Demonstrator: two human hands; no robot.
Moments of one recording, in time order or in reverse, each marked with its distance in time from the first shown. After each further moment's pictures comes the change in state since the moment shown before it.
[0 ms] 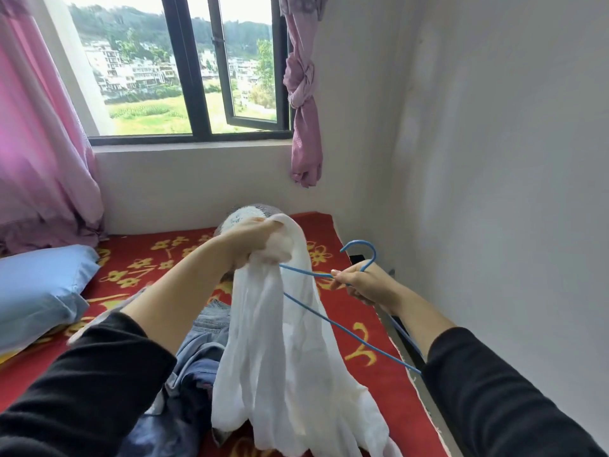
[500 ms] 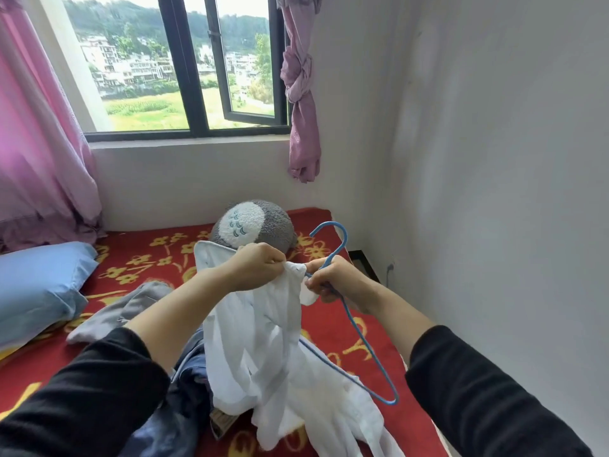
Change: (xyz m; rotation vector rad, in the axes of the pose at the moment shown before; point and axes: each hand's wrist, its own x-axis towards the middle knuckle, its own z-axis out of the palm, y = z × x) left_hand -0.004 -0.044 0.017 0.828 -0.020 0.440; right_hand -0.002 -0.020 0.028 0.262 -0.276 -0.111
